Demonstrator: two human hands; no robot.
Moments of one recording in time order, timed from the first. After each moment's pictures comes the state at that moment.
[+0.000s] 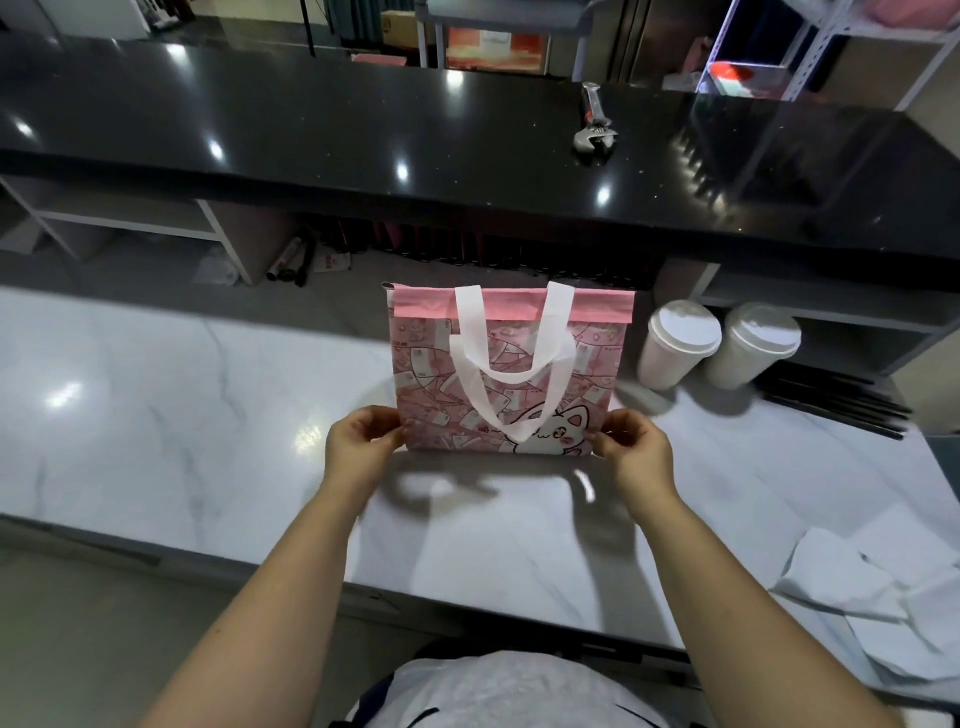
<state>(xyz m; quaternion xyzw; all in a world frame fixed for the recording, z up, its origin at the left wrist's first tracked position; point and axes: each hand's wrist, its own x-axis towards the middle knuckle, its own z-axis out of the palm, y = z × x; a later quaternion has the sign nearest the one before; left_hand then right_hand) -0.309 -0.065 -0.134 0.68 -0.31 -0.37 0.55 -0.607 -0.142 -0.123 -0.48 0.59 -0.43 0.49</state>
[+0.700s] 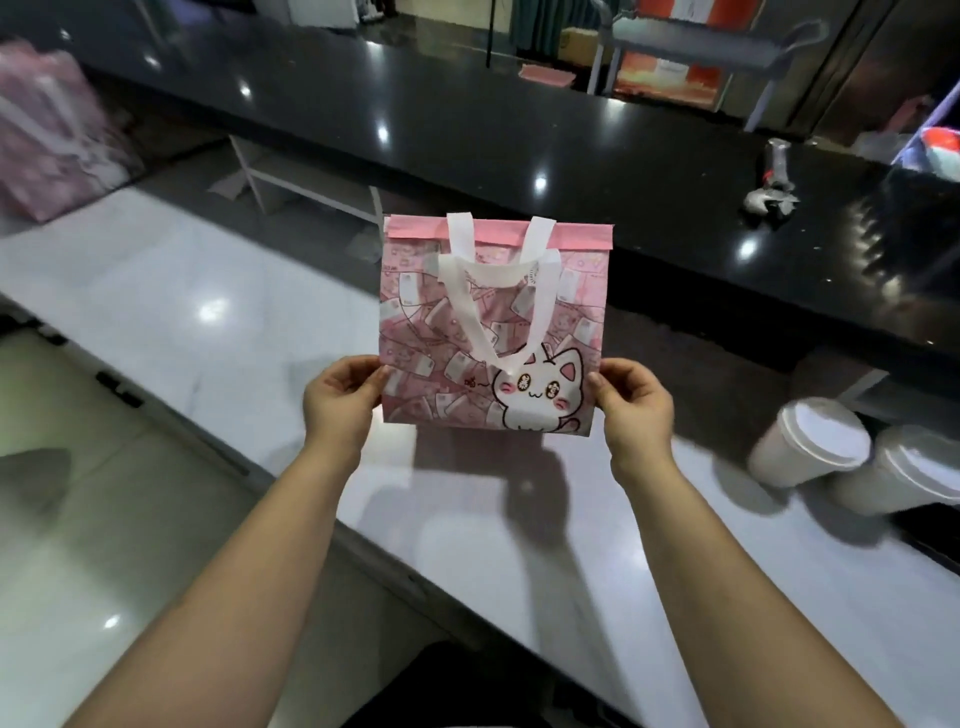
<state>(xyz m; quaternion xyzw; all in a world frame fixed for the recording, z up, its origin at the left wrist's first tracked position) -0.242 -0.018 -0.062 0.67 -0.15 -0.20 0.70 -0.475 -0.180 -0.055 -0.54 0.42 -0.44 0.58</state>
